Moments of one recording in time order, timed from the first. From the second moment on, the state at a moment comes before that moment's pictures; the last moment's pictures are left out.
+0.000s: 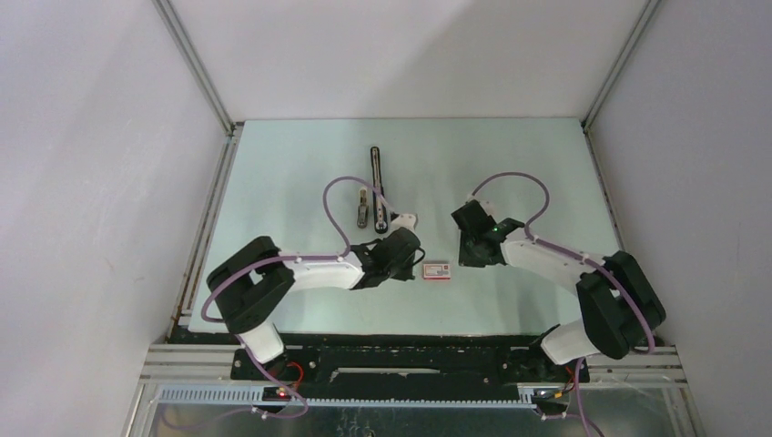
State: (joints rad) left arm -0.98 1.69 0.85 -0.01 -0.24 -0.66; right arm 0.60 1.47 0.83 -0.51 0.20 0.64
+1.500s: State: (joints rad) left arm -0.60 0.86 0.65 -0.37 -0.48 -0.63; right arm 0.44 0.66 0.60 -0.40 0.09 0.55
